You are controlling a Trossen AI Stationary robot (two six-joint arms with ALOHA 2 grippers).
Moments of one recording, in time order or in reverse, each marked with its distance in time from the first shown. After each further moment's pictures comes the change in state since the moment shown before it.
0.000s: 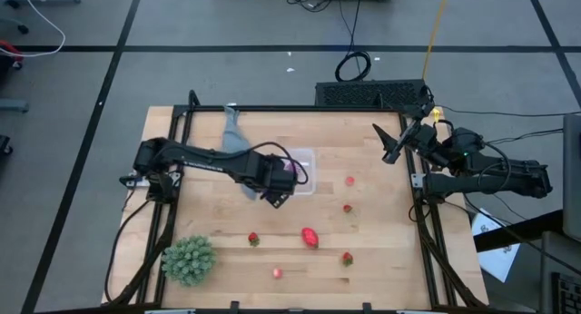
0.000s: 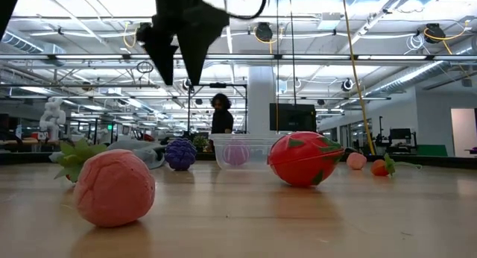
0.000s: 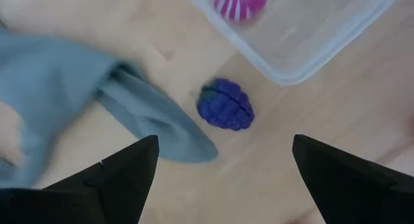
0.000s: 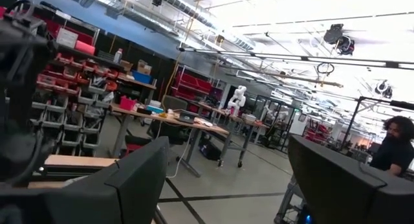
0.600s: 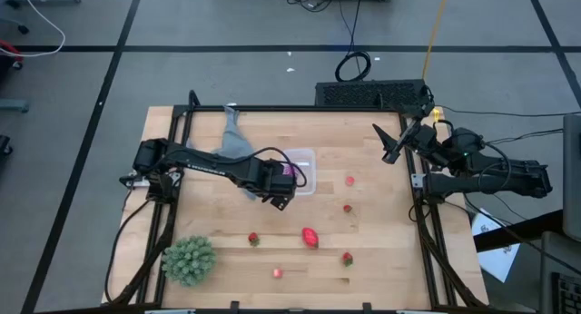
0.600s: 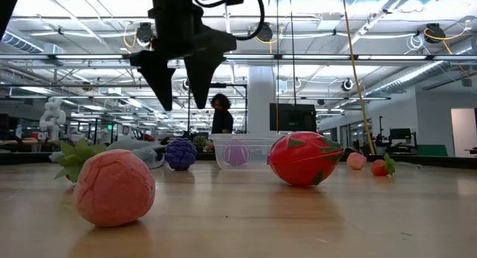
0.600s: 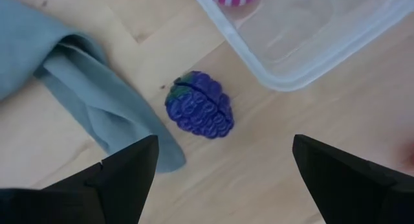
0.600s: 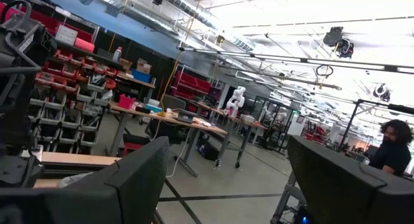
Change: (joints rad) left arm 0.003 -0.001 -0.144 0.189 0.028 -0.107; right arm 0.000 0.000 0.000 0.000 0.000 -0.020
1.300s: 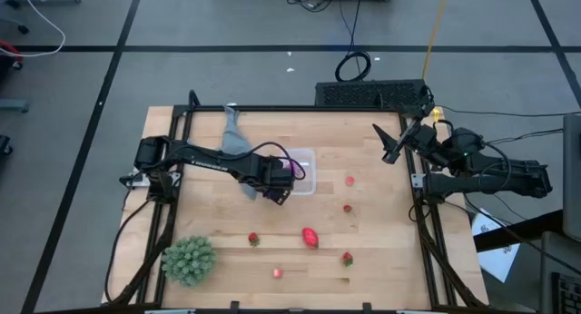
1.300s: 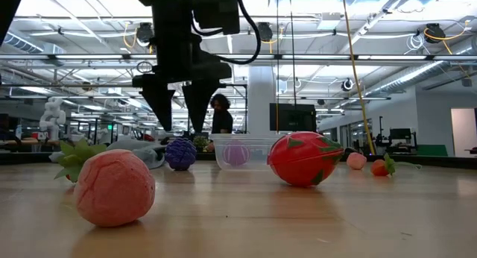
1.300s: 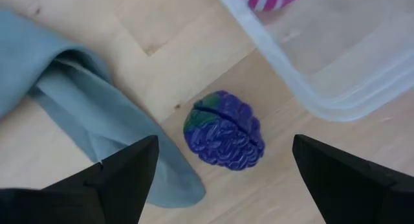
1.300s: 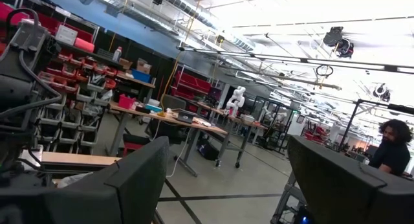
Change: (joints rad) left arm 0.068 0.000 -0.117 0.134 0.008 0.098; right arm 0.000 0.000 0.000 0.000 0.000 0.001
